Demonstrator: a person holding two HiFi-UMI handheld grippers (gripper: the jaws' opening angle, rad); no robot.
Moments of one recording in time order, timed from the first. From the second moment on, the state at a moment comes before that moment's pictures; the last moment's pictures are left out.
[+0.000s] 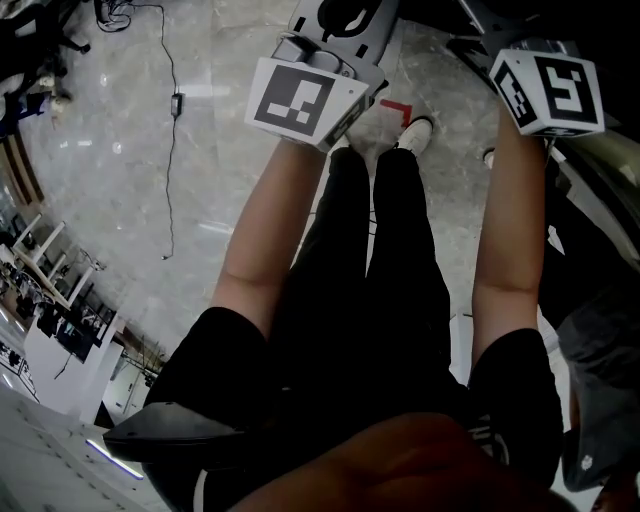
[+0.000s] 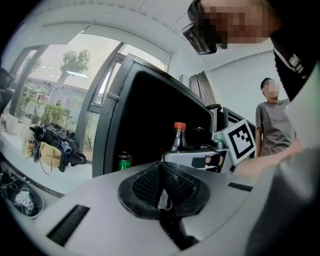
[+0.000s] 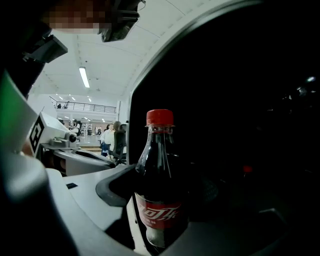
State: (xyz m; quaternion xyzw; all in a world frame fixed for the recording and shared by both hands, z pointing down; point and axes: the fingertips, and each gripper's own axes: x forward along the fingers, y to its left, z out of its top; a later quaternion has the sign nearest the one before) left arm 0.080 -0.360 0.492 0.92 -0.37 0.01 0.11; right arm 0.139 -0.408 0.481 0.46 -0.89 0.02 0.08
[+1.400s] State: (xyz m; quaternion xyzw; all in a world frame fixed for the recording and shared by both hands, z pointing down) left arm -0.093 -0.242 0.956 0.86 -0.42 0.13 0.25; right arm -0.027 -0.246 1.094 0.35 -0.87 0.19 0.29
